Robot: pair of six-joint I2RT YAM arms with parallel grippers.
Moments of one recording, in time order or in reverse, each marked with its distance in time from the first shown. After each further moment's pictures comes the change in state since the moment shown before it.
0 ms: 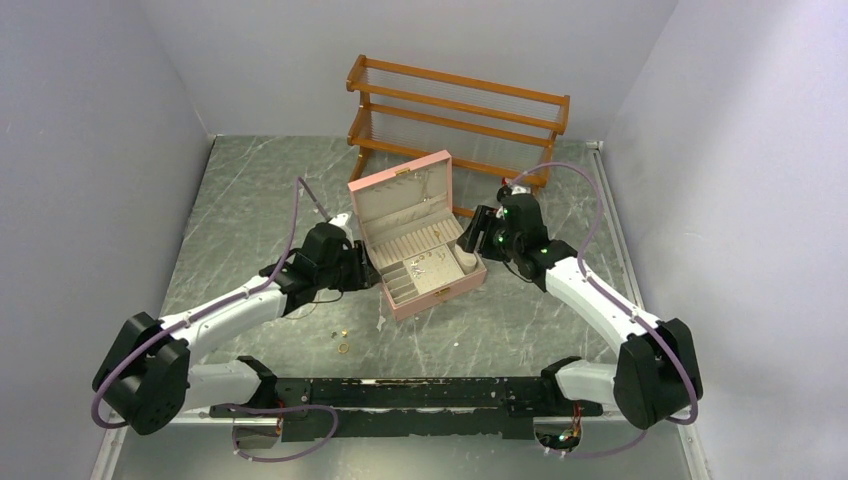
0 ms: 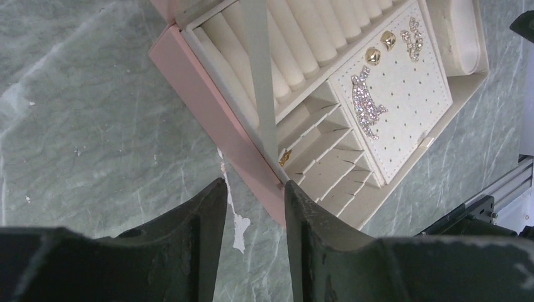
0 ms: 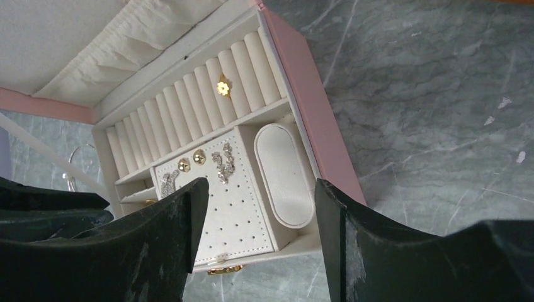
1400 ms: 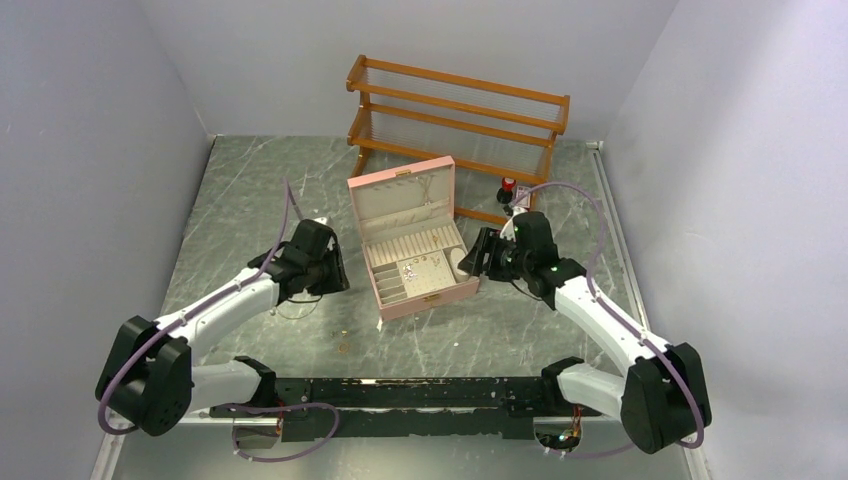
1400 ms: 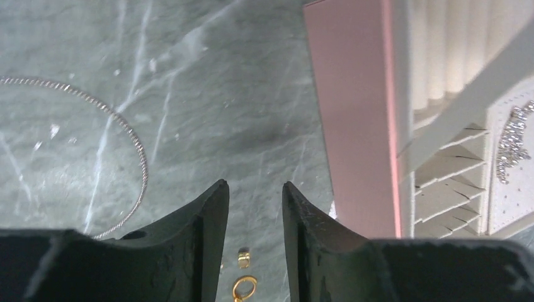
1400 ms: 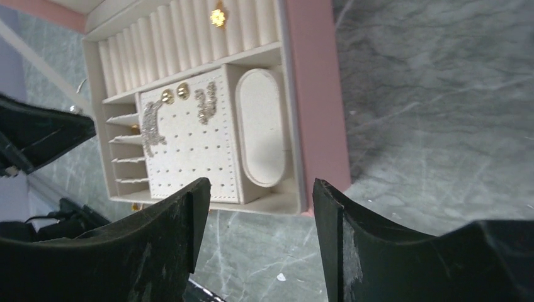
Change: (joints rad) left arm 0.127 0.008 0.034 -0.264 -0.098 0.052; right arm -0.043 -0.102 -0.141 -0.010 -0.230 -0.041
